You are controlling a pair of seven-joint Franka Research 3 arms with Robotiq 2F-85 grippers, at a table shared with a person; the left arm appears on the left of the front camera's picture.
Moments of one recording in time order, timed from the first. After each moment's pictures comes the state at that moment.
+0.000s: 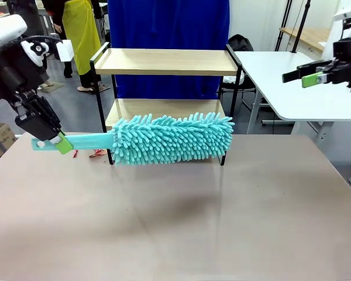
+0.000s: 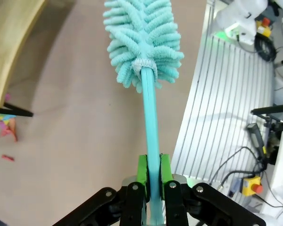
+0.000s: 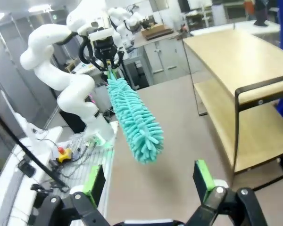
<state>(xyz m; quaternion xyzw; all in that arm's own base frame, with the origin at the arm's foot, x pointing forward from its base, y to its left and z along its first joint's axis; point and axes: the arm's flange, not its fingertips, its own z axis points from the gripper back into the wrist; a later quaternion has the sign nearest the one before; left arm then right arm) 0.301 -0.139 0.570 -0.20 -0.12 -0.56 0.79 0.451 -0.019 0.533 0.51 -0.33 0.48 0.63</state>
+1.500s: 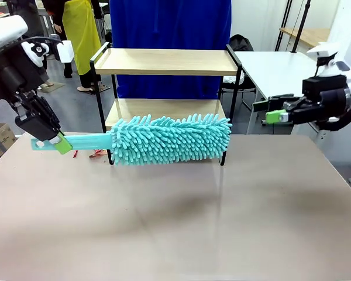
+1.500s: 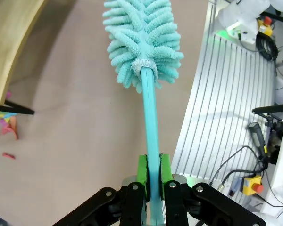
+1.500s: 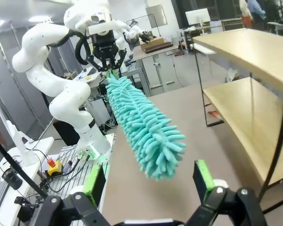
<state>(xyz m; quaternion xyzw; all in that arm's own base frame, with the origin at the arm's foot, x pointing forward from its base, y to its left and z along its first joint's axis) 0.302 -0.138 0.570 -0.19 -0.12 -0.56 0.80 0.403 0.050 0.457 0.52 -0.38 0.47 0.61</state>
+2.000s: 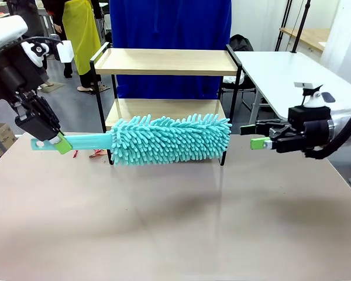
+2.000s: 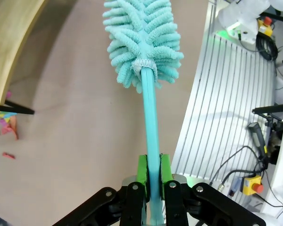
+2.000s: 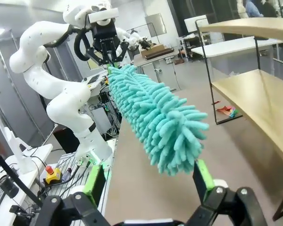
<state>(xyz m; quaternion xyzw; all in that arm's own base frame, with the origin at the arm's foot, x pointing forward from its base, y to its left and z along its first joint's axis) 0.302 -0.138 0.570 -0.19 -0.12 -0.56 0.80 0.372 0.082 0.398 0.54 -0.39 0.44 0.60</state>
